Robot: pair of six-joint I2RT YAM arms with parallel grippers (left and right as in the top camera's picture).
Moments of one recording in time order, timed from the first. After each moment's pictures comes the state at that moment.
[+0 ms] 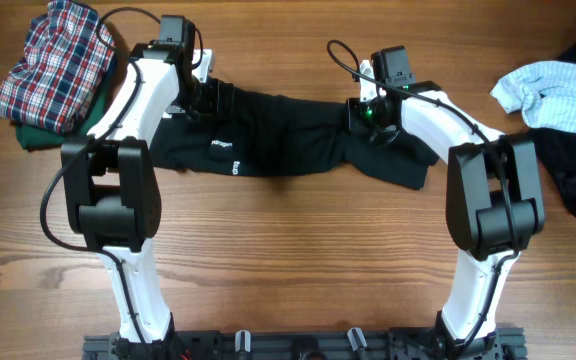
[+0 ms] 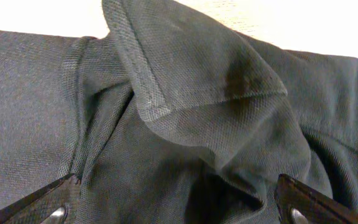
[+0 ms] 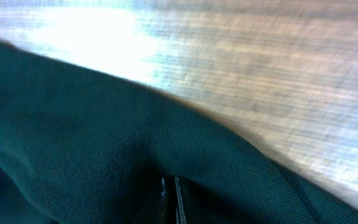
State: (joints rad) left arm -0.10 2.18 1.72 -0.88 0.13 -0.05; right arm 0.21 2.12 1.41 -0.46 -0.24 0.15
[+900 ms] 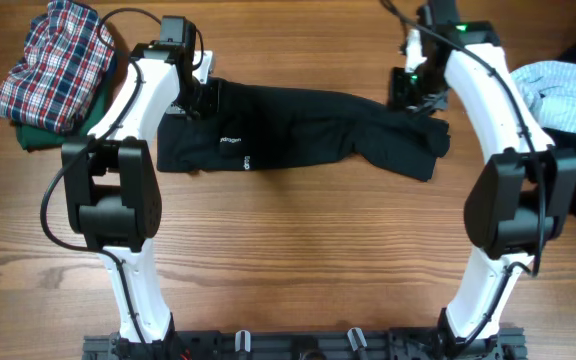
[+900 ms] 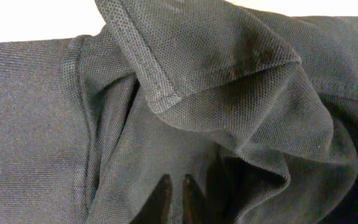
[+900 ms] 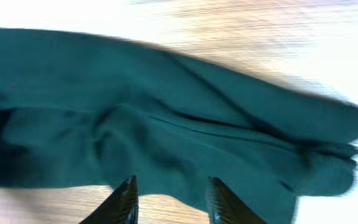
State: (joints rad) left arm -0.10 2.18 1.72 -0.89 0.13 -0.05; right arm 0.07 2.10 1.82 -1.15 -0.14 0.19
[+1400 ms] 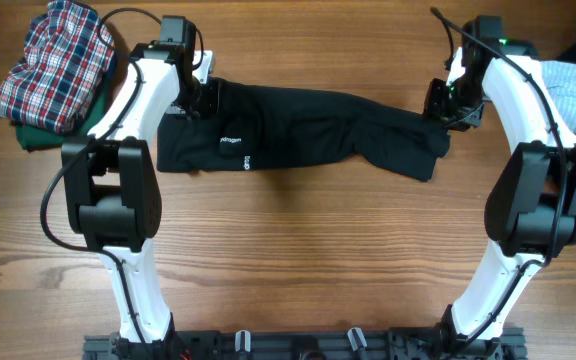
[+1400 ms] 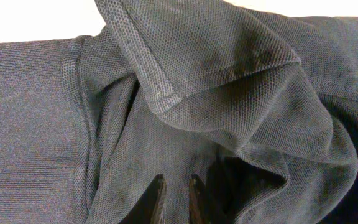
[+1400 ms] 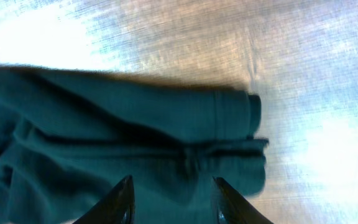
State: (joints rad) left arm -0.10 2.18 1.72 -0.89 0.13 -0.05; right arm -0.08 2.10 1.69 -1.05 -0.11 0.20
